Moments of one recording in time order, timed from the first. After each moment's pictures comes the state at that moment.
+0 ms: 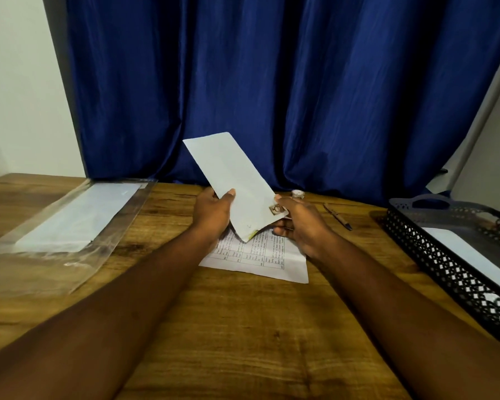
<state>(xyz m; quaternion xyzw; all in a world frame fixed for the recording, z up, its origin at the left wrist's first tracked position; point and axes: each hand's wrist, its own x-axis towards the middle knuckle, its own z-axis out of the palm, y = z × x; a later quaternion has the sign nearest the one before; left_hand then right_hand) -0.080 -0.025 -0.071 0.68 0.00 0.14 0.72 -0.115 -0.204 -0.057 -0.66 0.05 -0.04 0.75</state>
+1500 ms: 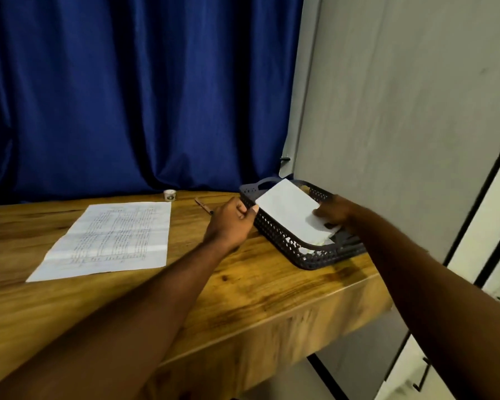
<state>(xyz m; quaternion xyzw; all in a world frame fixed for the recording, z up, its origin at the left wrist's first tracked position) -0.190 -0.281 -0.064 0.82 -0.25 0.09 0.50 -0.294 -0.523 -0.004 -0.90 0.29 -0.11 0.31</state>
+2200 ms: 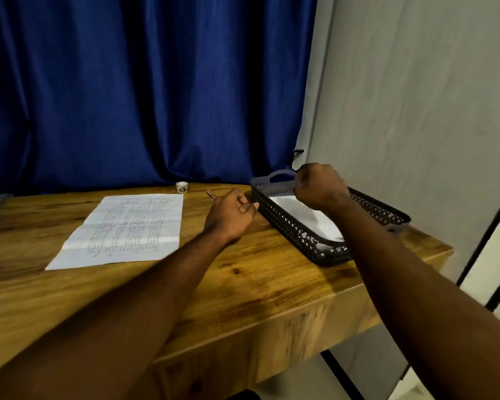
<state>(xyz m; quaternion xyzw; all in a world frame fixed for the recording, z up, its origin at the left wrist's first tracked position) -0.184 -0.262 -0.063 0.83 -0.26 0.10 0.48 -0.271 -0.457 0.014 -0.94 0.18 -0.27 0.10</state>
